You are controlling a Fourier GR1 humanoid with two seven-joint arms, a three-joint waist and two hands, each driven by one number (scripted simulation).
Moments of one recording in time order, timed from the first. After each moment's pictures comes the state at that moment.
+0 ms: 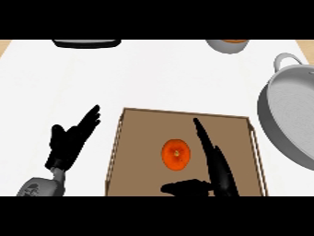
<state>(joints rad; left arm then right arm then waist) -0.09 0.23 -0.17 -1.36 0.11 -0.07 0.12 0.06 -0.02 0.47 -1.63 0.28 -0.29 0.30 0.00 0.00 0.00</state>
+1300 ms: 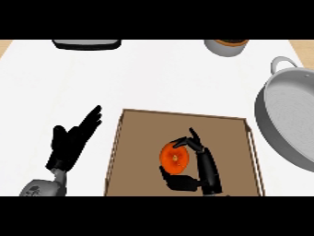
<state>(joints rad) -0.07 0.18 -0.13 -1.40 0.06 -0.10 0.15 -0.06 -0.03 0.53 -1.21 -0.05 -0.45 -0.31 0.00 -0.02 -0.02</state>
